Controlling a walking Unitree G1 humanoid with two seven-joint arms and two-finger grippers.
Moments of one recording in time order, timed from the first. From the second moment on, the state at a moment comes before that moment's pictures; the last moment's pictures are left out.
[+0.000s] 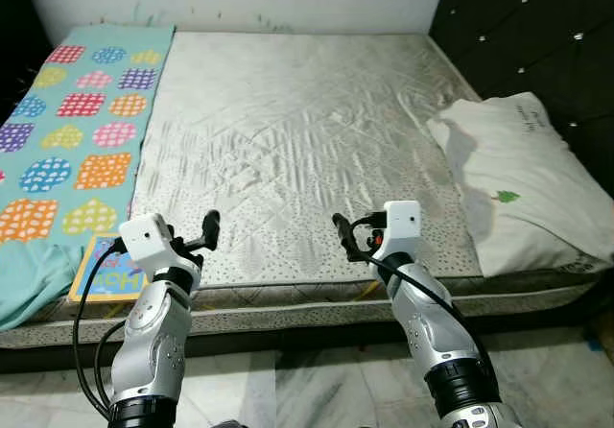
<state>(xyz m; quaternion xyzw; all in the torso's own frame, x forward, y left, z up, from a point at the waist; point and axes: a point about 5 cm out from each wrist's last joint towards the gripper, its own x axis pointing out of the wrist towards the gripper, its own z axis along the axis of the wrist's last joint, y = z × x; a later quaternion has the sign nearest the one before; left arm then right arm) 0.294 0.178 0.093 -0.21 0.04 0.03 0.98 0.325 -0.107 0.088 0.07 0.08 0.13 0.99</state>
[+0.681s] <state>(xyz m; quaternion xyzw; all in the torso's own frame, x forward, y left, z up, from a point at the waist) 0.294 0.176 0.095 -0.21 0.04 0.03 0.98 0.324 -0.109 0.090 0.07 0.08 0.13 0.99</state>
